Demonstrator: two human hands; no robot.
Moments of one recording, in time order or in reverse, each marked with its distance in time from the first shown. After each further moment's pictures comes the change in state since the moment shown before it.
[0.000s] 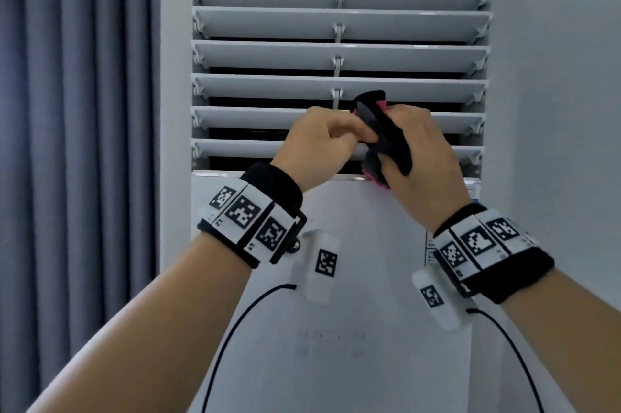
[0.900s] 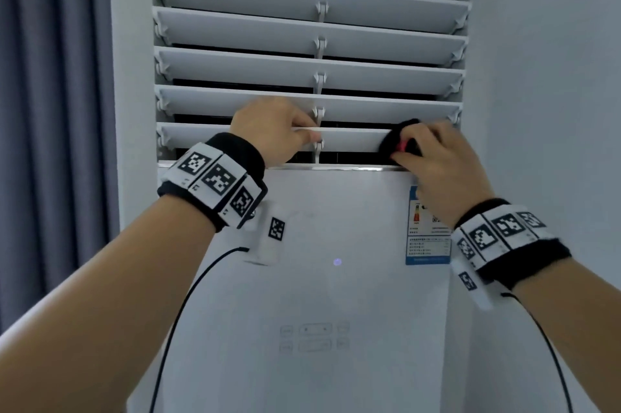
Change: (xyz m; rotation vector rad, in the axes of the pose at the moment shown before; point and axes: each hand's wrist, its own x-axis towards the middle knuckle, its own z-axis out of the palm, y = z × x) left_hand 0.033 -0.061 -0.026 0.655 -0.026 0.066; right_hand -0.024 0.040 -0.026 -0.708 -0.288 -0.205
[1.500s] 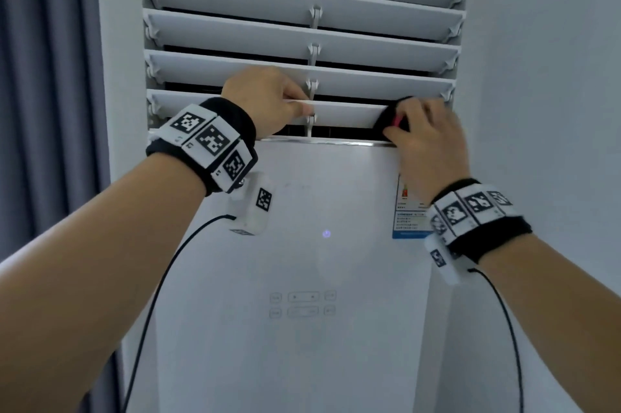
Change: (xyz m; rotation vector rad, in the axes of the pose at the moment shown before) left_hand 0.001 0.000 -0.002 0.024 -0.003 -0.033; right_hand -0.001 -0.011 -0.002 -0.097 -0.041 0.130
